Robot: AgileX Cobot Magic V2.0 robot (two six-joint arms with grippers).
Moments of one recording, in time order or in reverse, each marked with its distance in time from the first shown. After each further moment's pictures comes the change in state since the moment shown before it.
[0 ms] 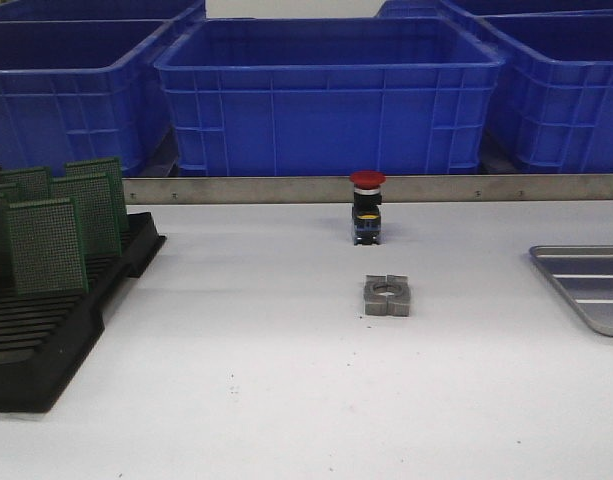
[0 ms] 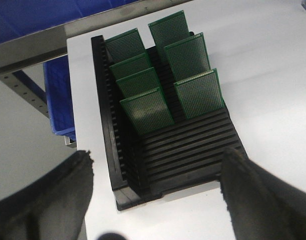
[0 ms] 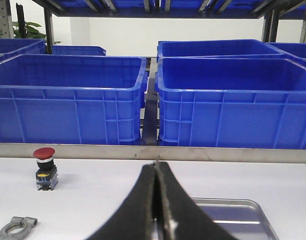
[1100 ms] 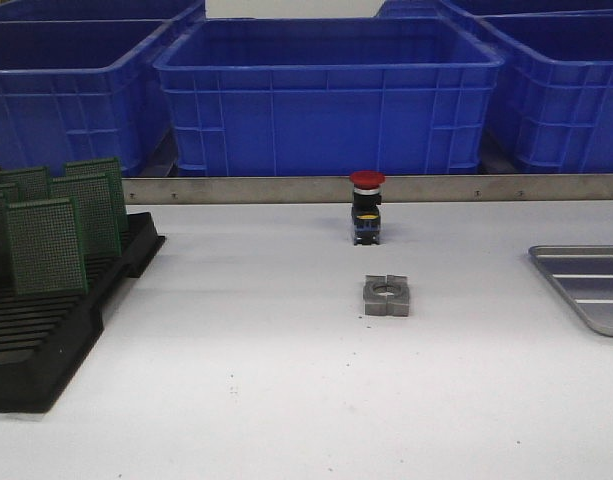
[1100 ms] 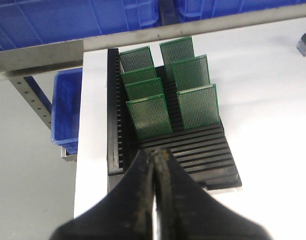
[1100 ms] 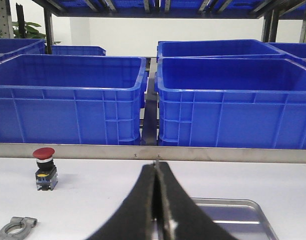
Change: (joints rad) left arm 0.000 -0.261 0.128 0.047 -0.012 -0.195; right arm 0.000 0.000 0.000 0.000 0.000 0.000
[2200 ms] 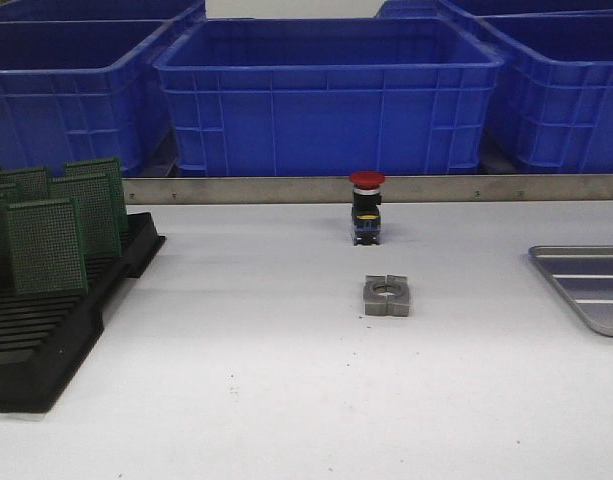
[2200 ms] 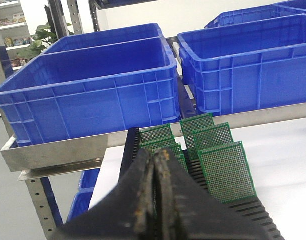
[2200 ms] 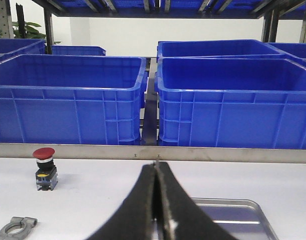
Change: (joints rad) left arm 0.000 -0.564 0.802 0.097 -0.864 -0.068; right arm 0.000 0.000 0.000 0.000 0.000 0.000
